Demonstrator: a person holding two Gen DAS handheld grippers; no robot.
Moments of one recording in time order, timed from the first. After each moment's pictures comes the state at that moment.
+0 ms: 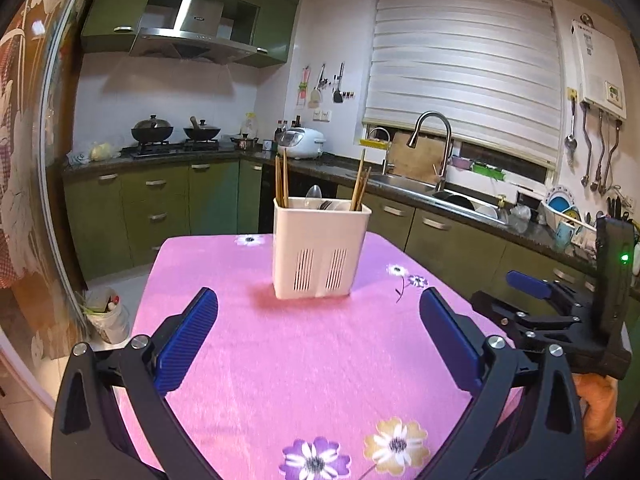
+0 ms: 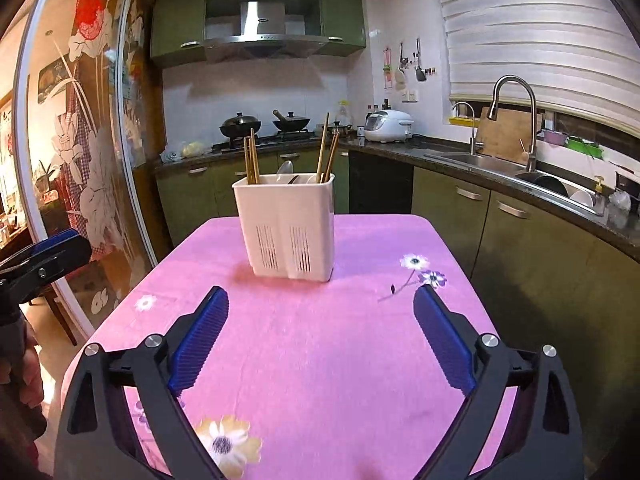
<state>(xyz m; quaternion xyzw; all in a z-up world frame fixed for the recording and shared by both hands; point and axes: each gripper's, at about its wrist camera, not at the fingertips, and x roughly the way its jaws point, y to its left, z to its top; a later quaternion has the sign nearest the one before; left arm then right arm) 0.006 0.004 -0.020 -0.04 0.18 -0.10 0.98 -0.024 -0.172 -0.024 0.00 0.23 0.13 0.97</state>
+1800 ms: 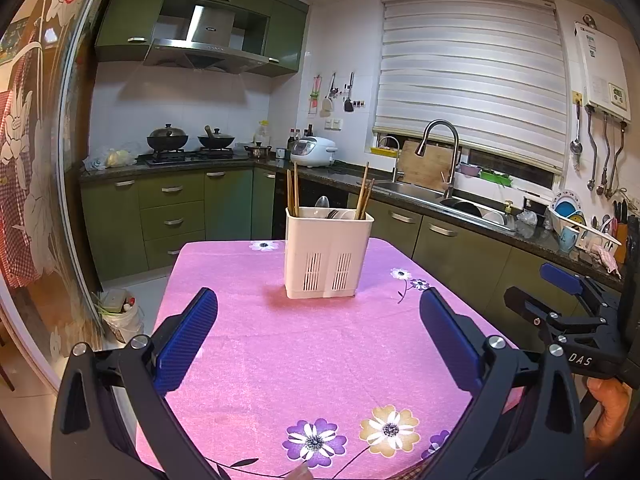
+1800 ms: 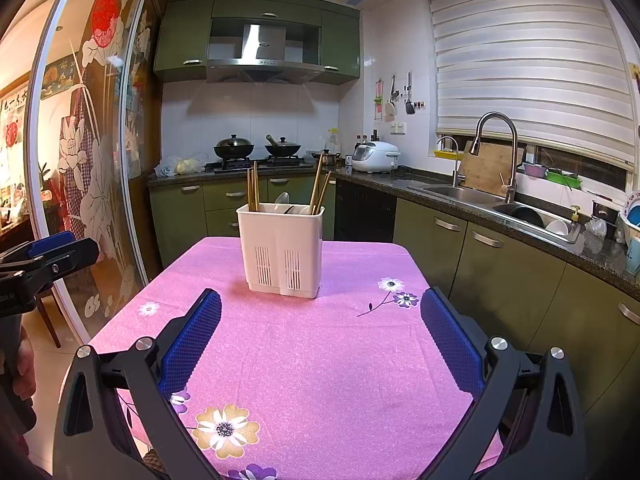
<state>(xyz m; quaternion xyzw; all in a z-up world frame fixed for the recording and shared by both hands) -0.031 0.005 -0.002 -0.04 0.17 -0.07 0.98 -0.080 -0.177 0.015 -0.02 0.18 0.11 0.98</state>
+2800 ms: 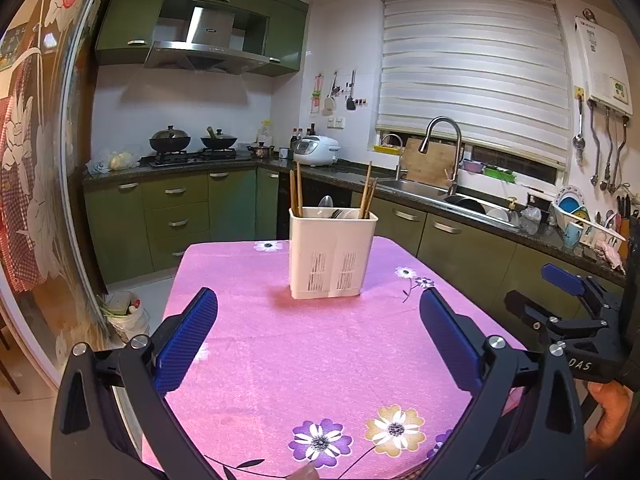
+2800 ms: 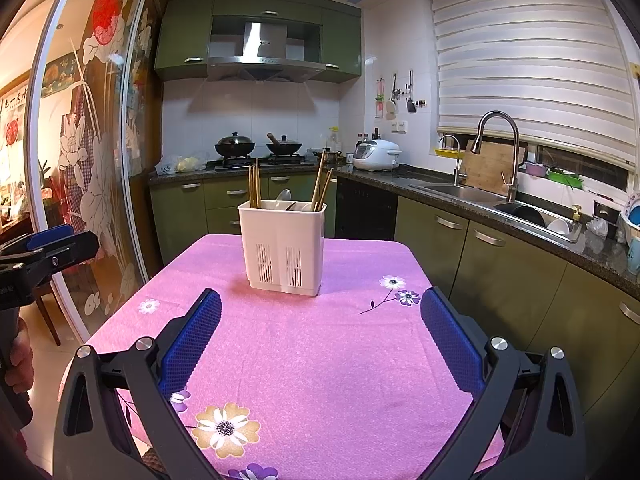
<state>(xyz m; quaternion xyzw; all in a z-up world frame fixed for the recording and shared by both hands) -0.031 0.004 0.000 -0.03 0.17 -0.07 0.98 -0.079 -0.173 0.011 -0.03 0.18 0.11 0.98</state>
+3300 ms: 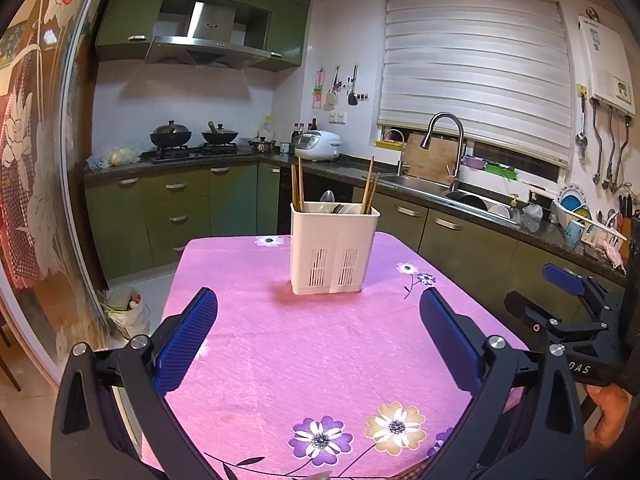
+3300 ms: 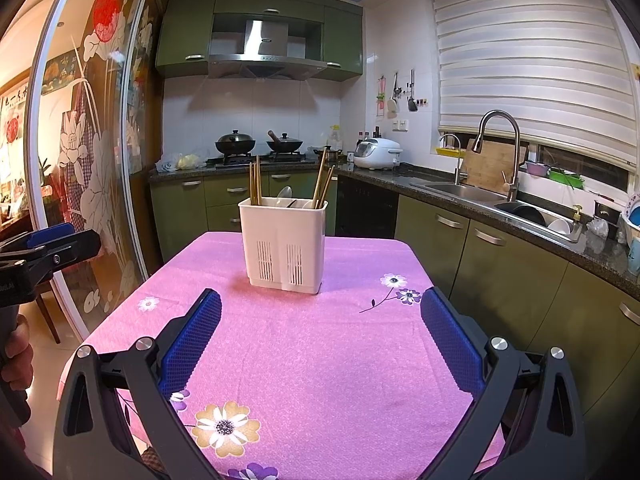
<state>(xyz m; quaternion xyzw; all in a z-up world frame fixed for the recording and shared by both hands) -0.028 0.005 -0.001 -0.03 0.18 -0.07 0.98 -0.077 -0.172 0.008 -0.03 0.18 0.11 0.98</state>
